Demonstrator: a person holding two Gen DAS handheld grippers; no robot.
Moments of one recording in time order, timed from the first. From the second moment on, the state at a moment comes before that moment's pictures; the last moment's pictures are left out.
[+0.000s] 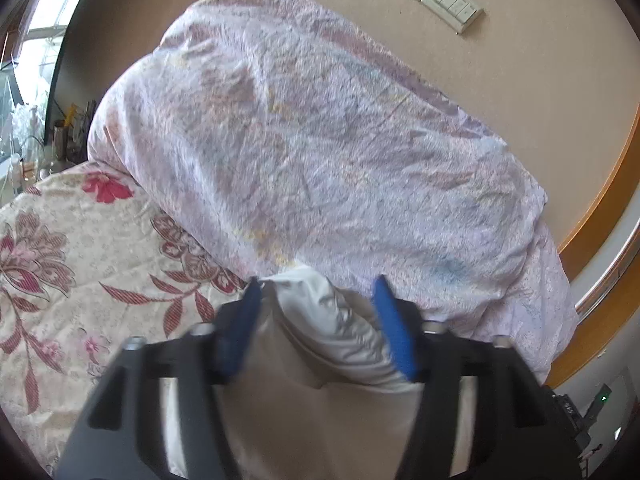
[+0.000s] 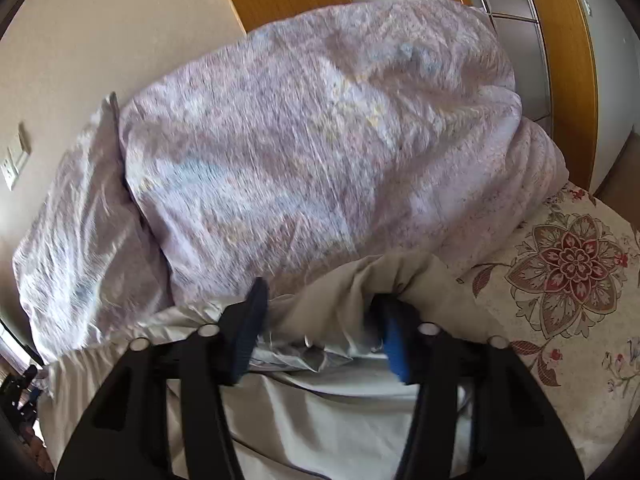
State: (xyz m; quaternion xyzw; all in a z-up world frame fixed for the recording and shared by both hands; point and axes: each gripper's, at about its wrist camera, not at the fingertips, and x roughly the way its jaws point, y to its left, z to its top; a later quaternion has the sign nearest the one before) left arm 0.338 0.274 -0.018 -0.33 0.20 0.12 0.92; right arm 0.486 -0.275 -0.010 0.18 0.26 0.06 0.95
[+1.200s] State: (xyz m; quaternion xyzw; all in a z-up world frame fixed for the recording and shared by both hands) left arm 0.407 0.171 -0.063 -0.10 0.31 0.23 0.92; right arm 0.511 -0.157 -0.087 -0.05 0.36 0.06 0.93
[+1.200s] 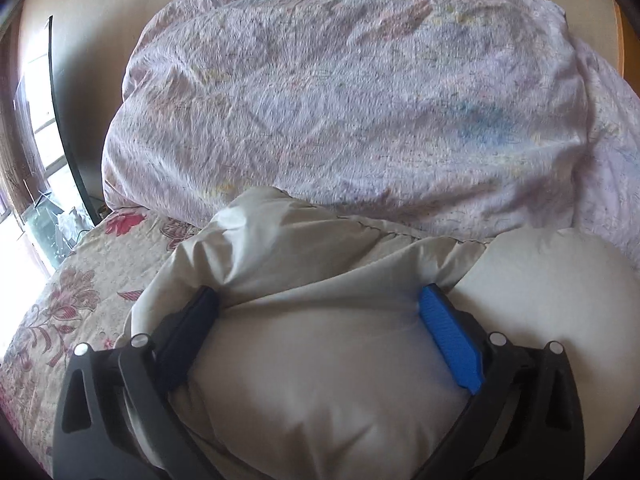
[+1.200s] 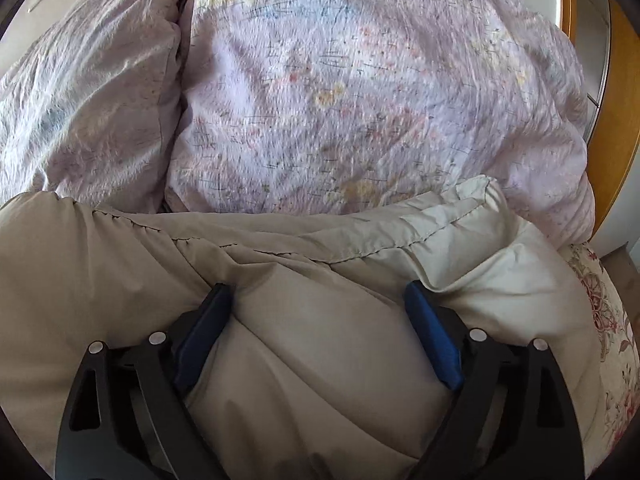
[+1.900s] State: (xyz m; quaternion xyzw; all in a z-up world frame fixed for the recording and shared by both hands) left arm 0.435 0.178 -0.081 -0.09 0.36 0.23 0.90; right arm 0.535 -0.177 -0.100 -0.03 0.42 0.07 0.90
